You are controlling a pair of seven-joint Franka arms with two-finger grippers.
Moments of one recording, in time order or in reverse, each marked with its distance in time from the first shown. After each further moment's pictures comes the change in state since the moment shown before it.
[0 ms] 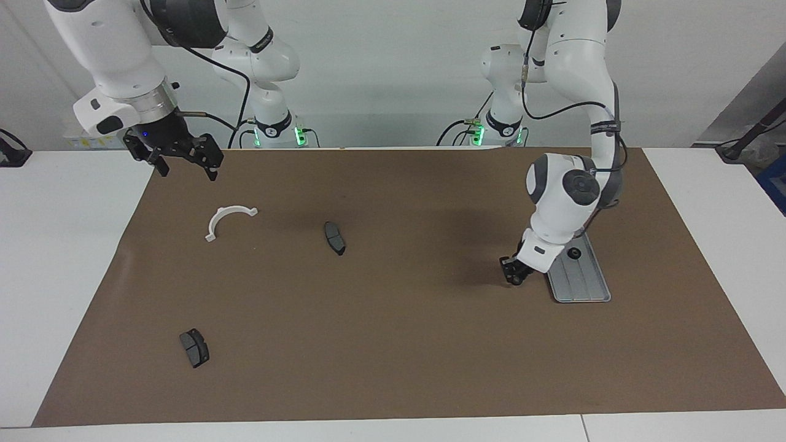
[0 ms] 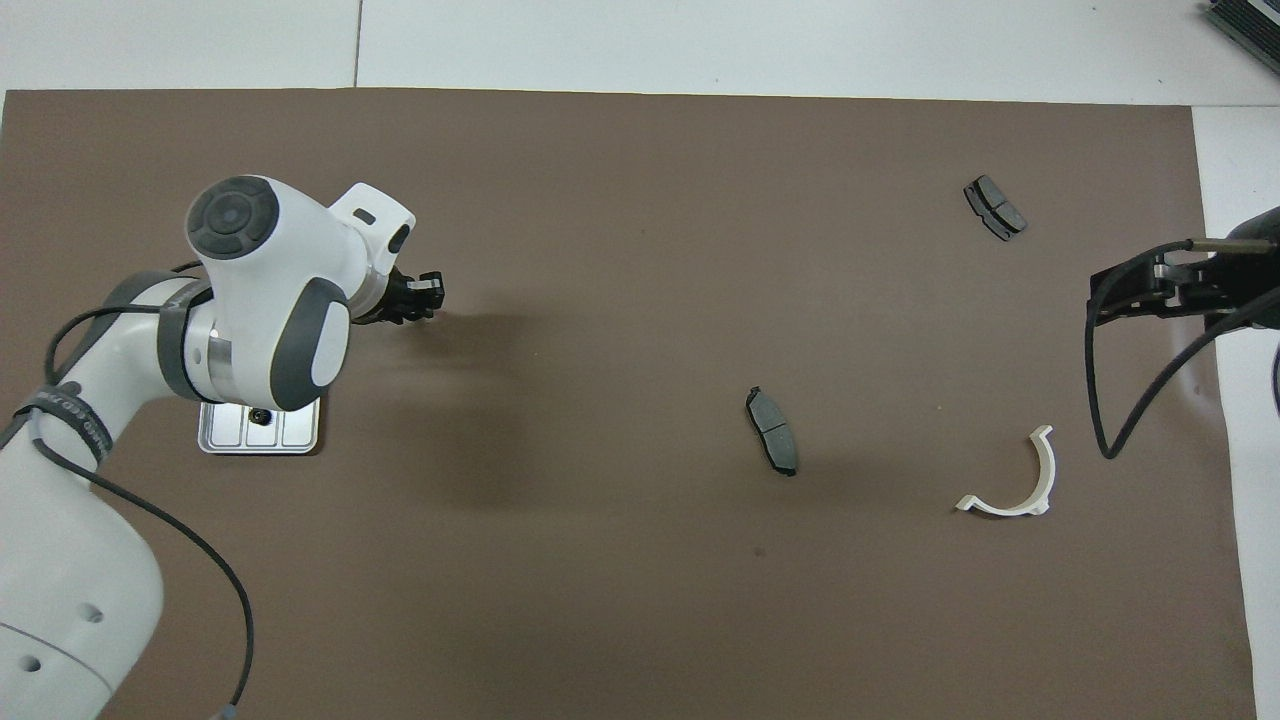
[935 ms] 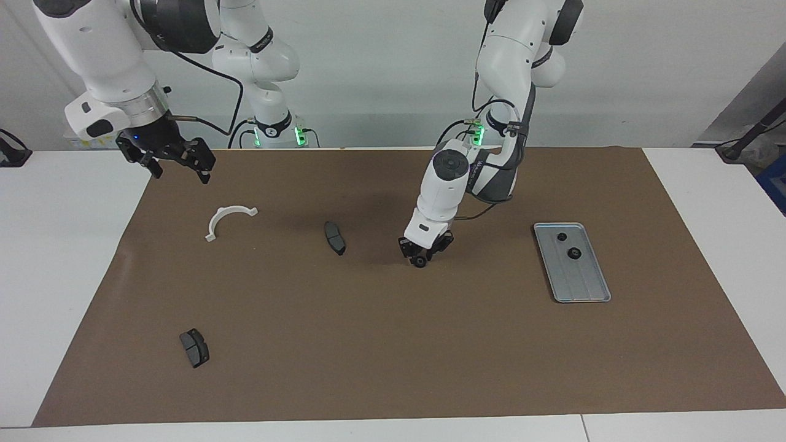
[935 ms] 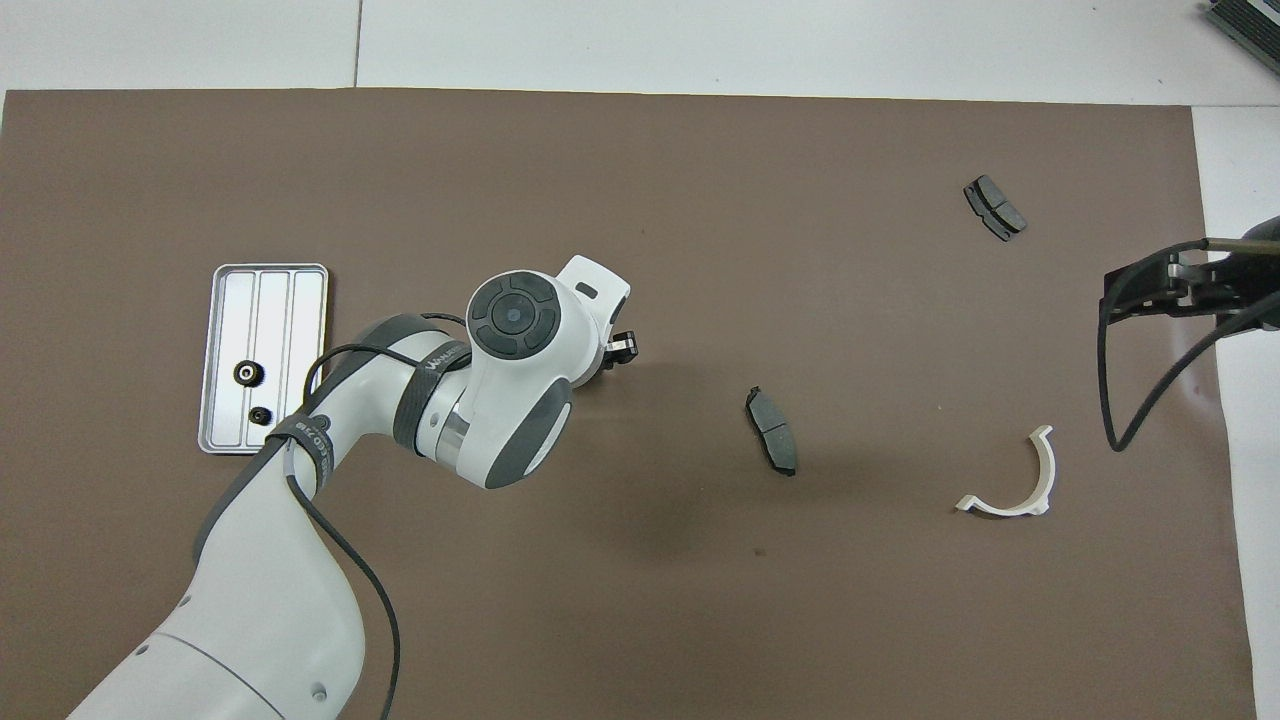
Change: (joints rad) left arm -0.300 0.048 0.002 0.023 0.000 0.075 -0.292; right arm -0.016 -0.014 -0.008 -0.063 0.000 0.078 -0.001
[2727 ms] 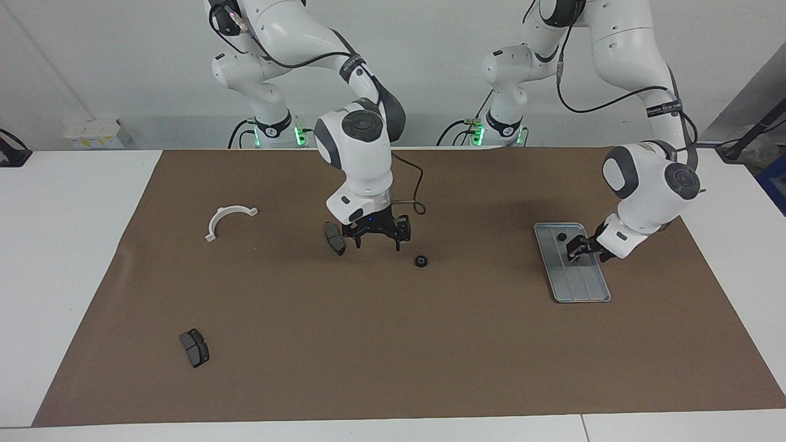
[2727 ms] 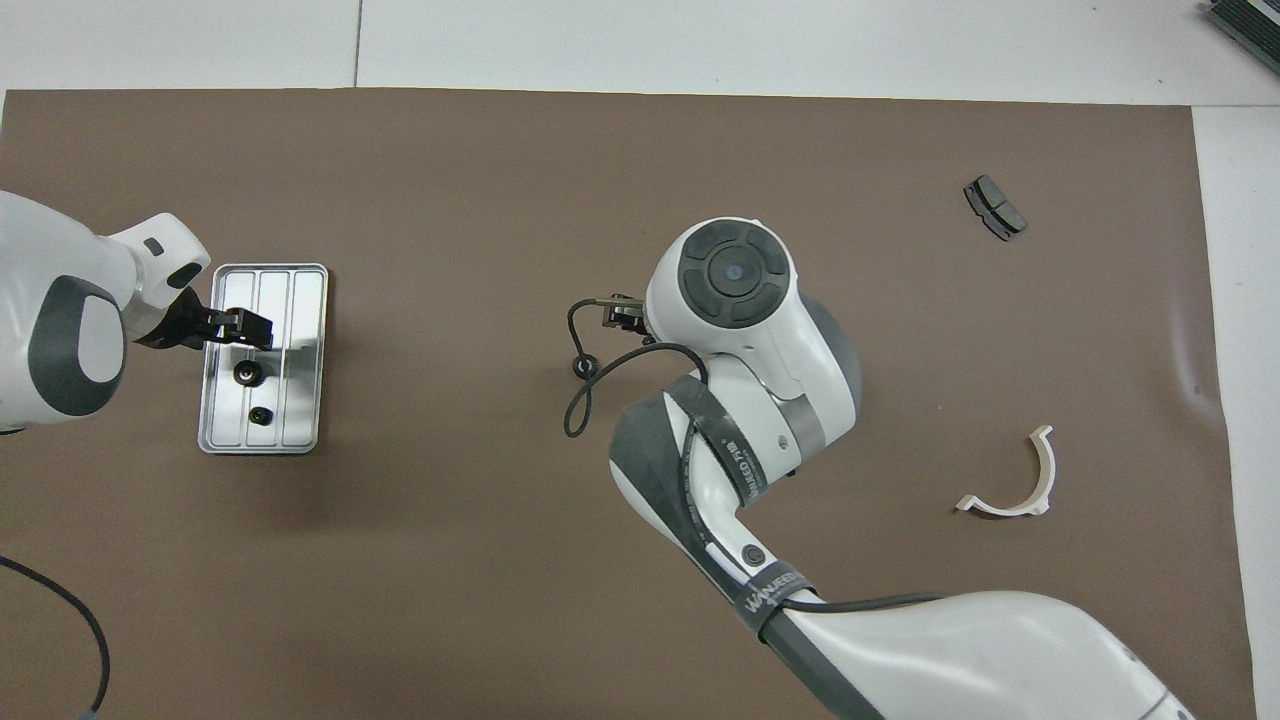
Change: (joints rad) left arm 0.643 -0.121 0.027 -0.121 0.003 -0.155 0.907; right arm 0.559 0.422 0.015 0.007 -0.004 0.526 0.628
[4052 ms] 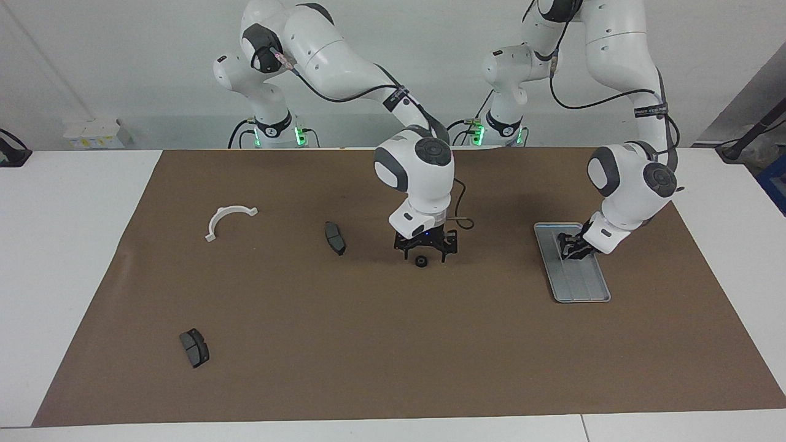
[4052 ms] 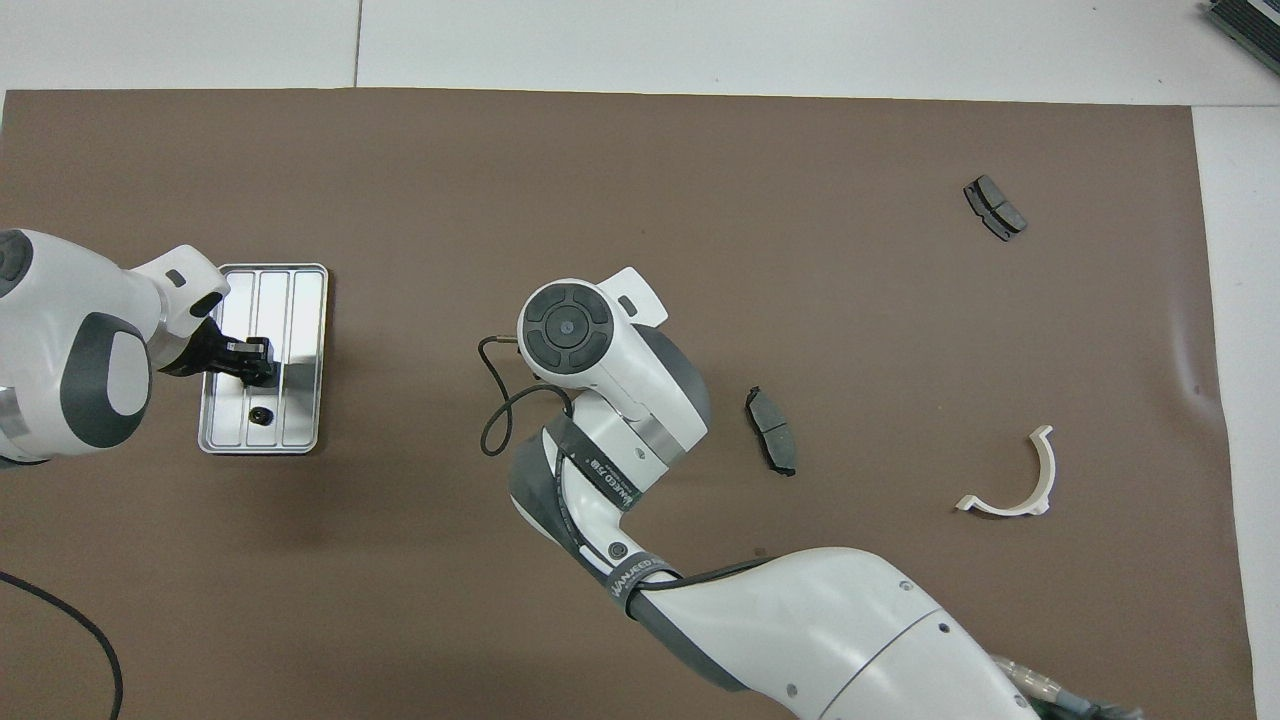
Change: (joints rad) left arm -0.001 -0.030 -0.007 -0.089 0.000 0.043 -0.044; right arm 0.117 0.233 -0.004 0.155 -0.040 0.067 0.119
